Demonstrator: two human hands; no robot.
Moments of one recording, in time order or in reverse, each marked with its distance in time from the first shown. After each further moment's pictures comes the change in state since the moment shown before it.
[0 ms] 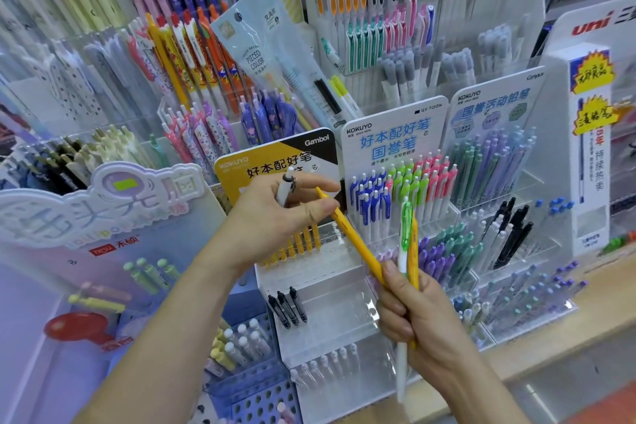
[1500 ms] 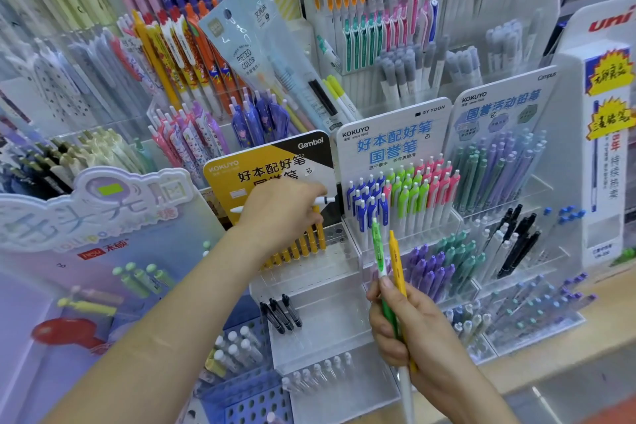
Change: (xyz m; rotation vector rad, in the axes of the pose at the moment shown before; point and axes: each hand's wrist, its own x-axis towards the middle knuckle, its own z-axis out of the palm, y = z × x) left_hand 0.061 -0.036 0.019 1.201 -0.061 0.075; right_hand 0.005 0.001 -0.017 -0.163 -0.018 0.121
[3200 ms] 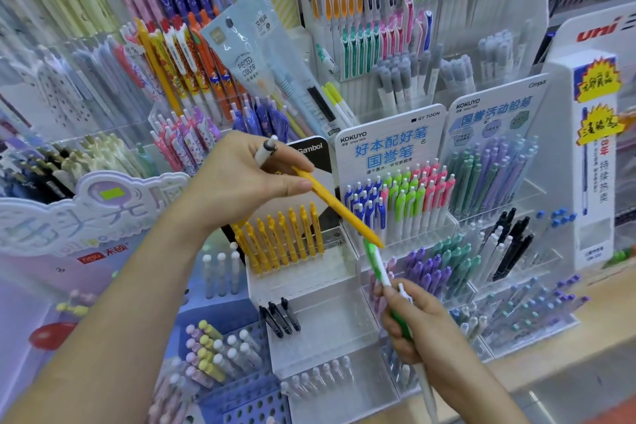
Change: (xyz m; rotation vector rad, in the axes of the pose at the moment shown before) left_hand -0.030 -0.013 -0.081 -0.962 0.136 -0.074; right_hand 0.005 0.001 -0.018 -0.226 0.114 0.004
